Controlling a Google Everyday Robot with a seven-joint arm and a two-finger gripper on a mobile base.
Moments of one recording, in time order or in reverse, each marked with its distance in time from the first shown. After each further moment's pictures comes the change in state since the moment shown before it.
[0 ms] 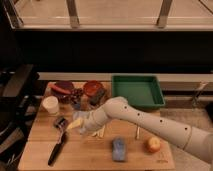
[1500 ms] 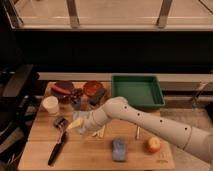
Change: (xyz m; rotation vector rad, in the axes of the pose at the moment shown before) arm 0.000 0.000 0.000 0.000 0.000 0.000
